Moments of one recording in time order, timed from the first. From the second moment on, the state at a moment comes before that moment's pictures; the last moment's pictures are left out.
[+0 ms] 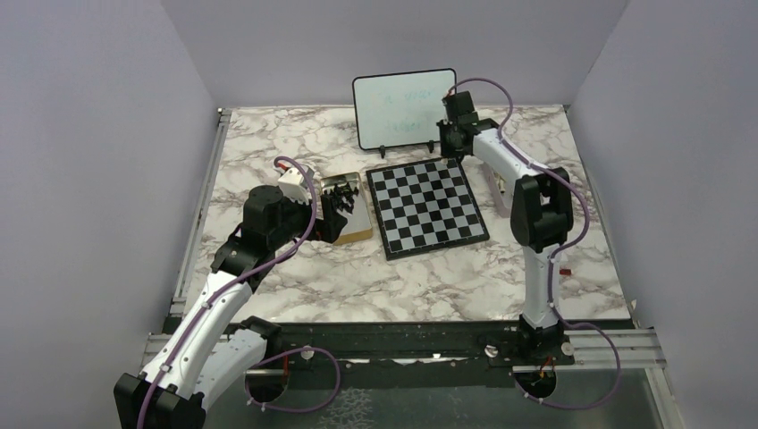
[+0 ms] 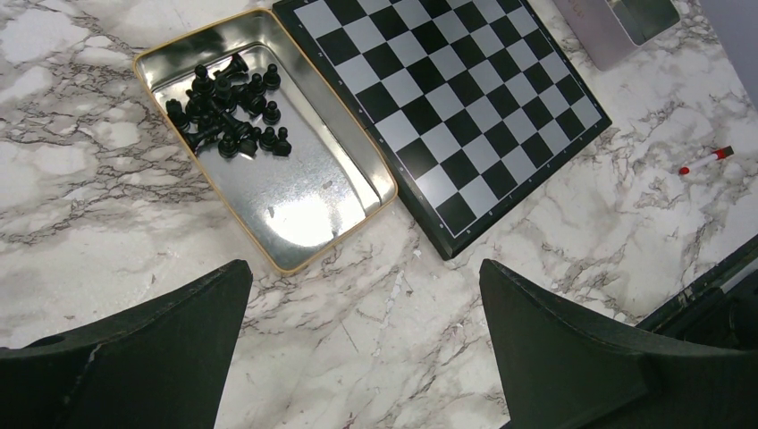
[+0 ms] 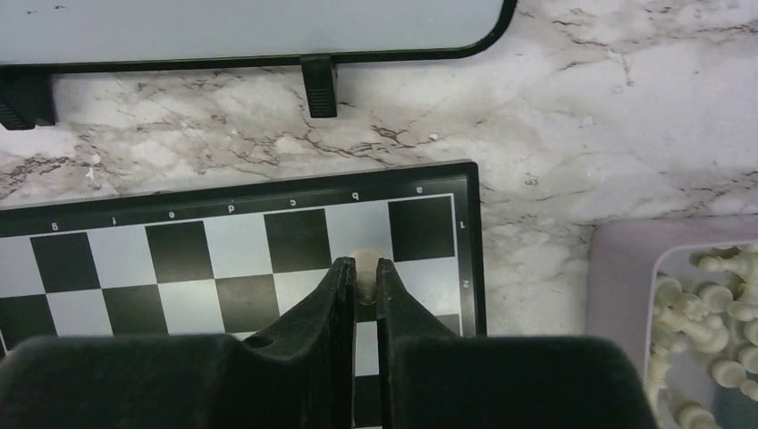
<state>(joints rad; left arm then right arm) -0.36 0.82 0.72 -0.33 0.24 -0.24 0.32 2.14 1.81 -0.52 0.12 0.15</state>
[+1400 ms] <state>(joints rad) -0.36 0.82 0.72 -0.33 0.24 -0.24 0.40 2.31 2.01 -0.64 0.20 0.15</state>
